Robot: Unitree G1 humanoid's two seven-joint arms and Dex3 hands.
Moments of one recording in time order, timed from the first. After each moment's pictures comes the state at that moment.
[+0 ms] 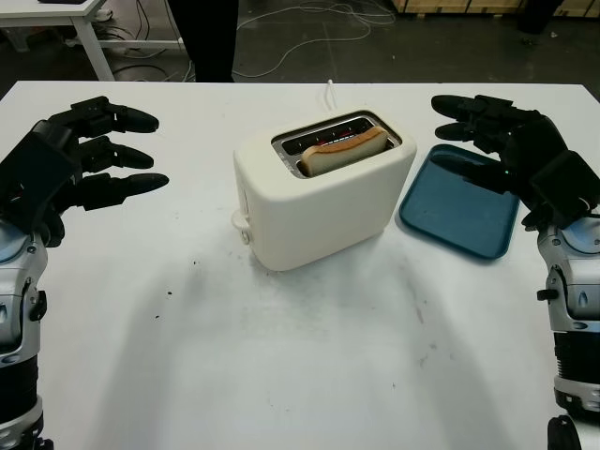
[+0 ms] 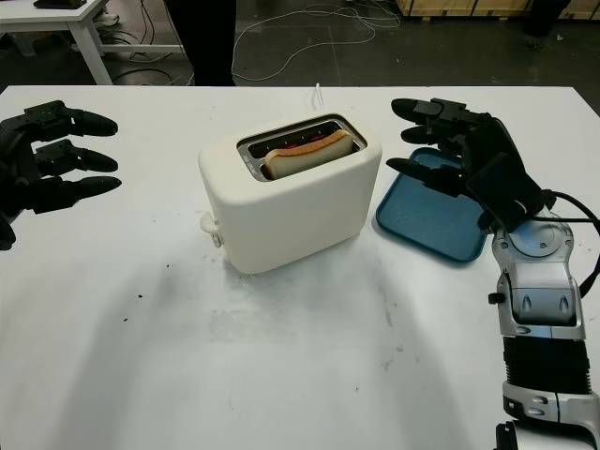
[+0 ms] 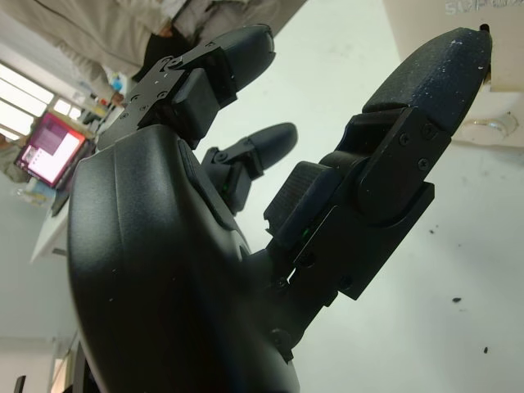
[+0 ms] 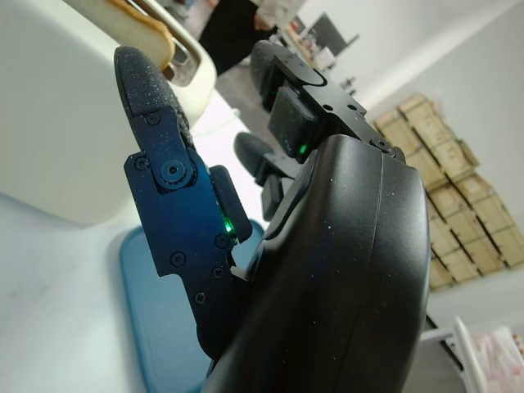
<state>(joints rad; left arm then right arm) -0.31 0.55 0.28 -0.32 -0.11 0.48 -0.30 -0.40 -0.50 -0.16 0.04 0.07 0.09 0.36</state>
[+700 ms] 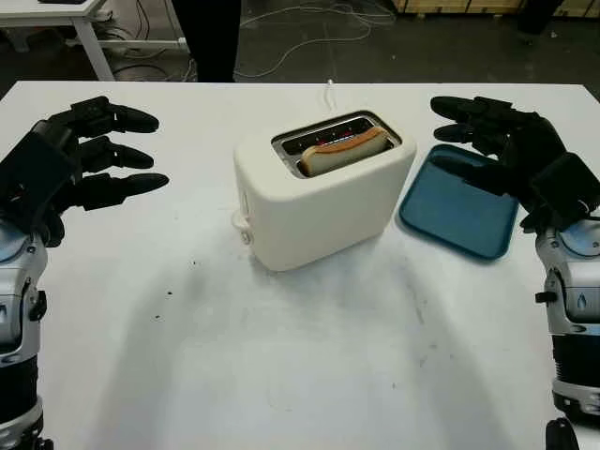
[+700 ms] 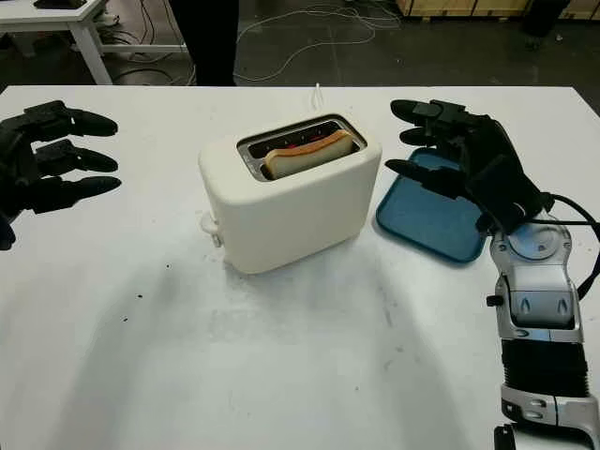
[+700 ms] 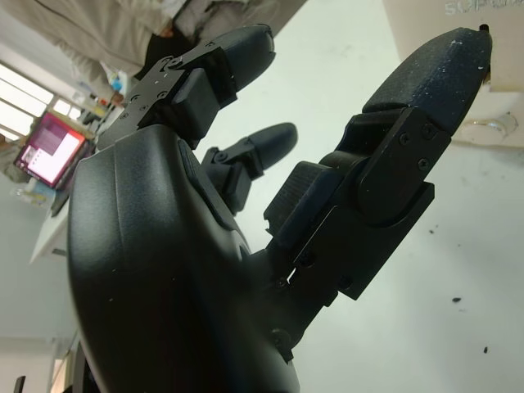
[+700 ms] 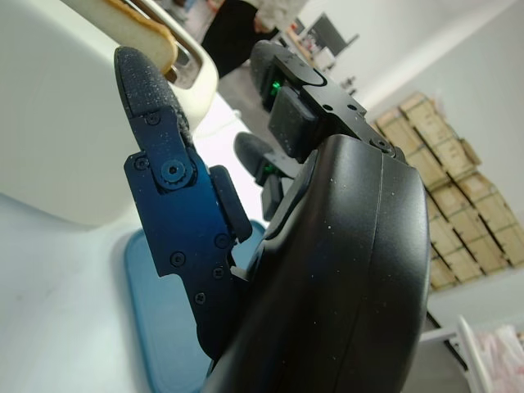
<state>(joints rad) -0.31 0.56 0.28 -0.32 -0.12 0.48 -0.30 -0.40 -0.49 -0.17 0.02 0.07 0.10 0.35</state>
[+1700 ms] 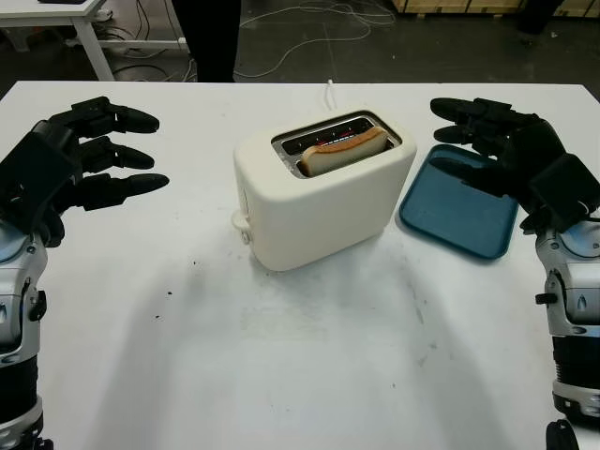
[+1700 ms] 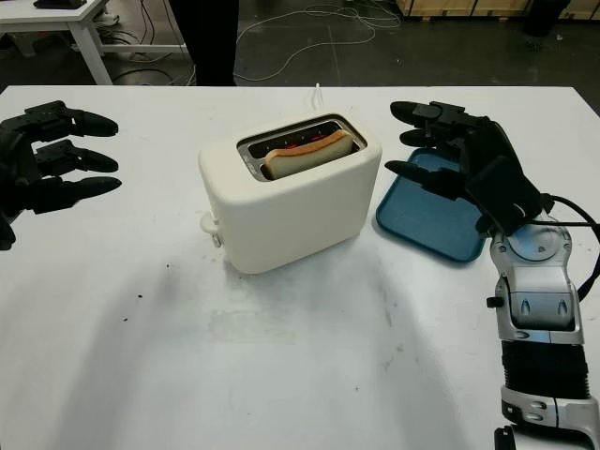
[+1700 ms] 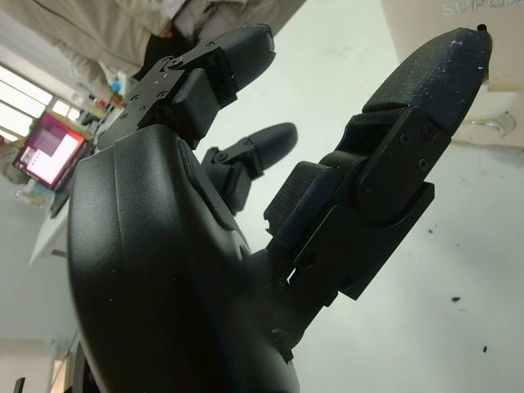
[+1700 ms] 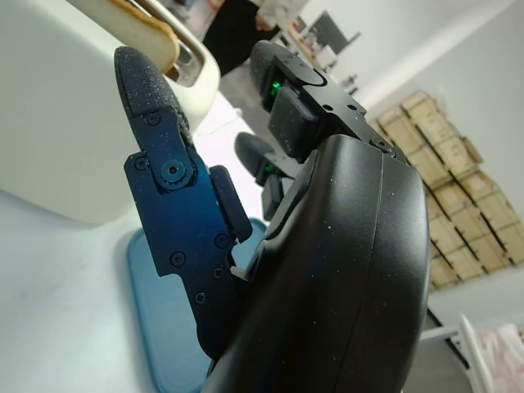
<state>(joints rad) -0.31 0.56 0.28 -0.32 -0.11 0.48 -0.31 -0.39 -0.49 -0.17 0.01 0.07 0.12 0.35</state>
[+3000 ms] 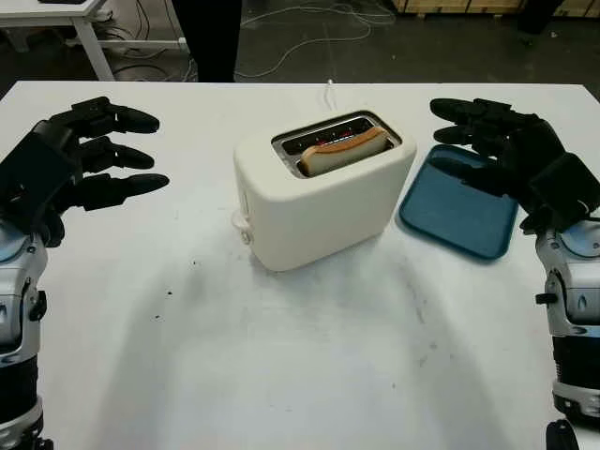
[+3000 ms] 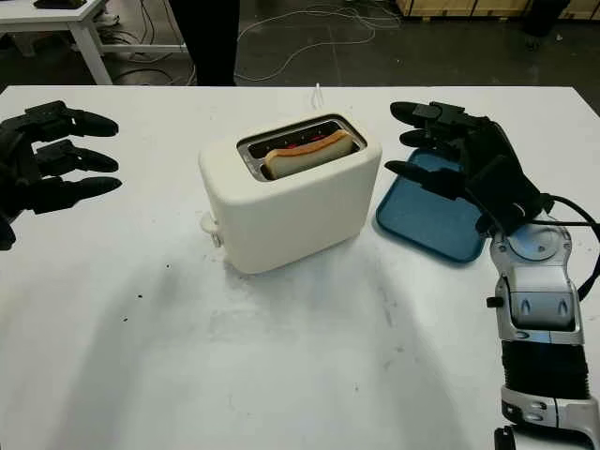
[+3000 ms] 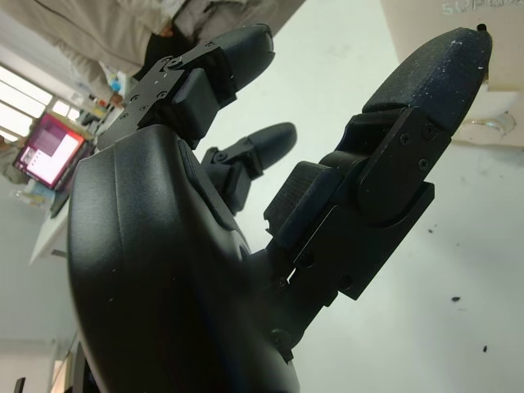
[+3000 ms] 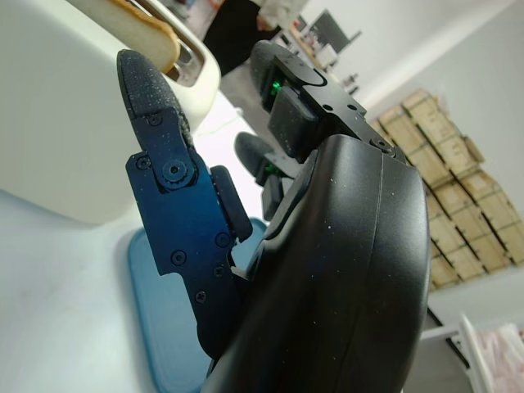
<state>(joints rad) -0.31 0.56 0.28 -0.32 -0.11 0.48 -0.31 -0.39 -0.49 -0.17 0.01 0.07 0.12 0.35</state>
